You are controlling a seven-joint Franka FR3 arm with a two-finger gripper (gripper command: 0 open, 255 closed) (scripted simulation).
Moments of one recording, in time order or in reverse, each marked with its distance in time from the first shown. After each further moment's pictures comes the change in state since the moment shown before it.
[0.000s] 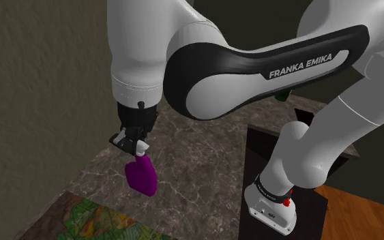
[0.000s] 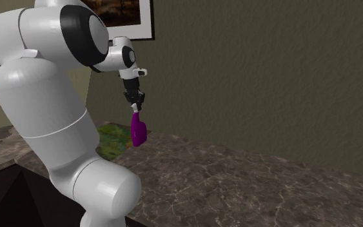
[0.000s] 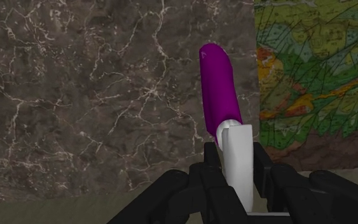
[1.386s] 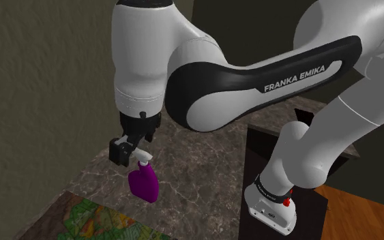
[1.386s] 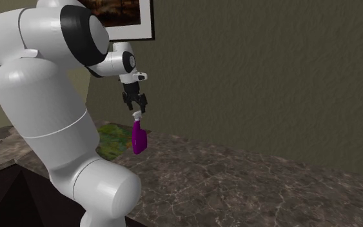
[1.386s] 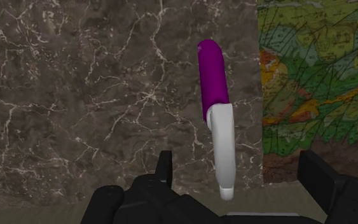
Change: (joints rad) arm 0.002 0.000 0.004 -0.051 0.000 0.053 0.006
